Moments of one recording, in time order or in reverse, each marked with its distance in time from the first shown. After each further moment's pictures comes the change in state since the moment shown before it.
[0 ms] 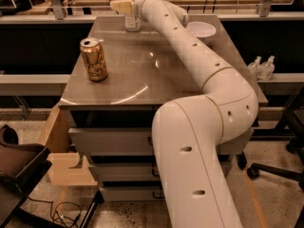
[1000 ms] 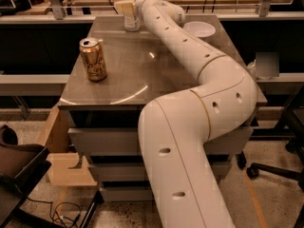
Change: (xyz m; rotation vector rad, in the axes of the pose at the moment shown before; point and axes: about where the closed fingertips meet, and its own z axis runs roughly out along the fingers) arm -0.001 -0.018 0.003 0.113 -0.007 -0.070
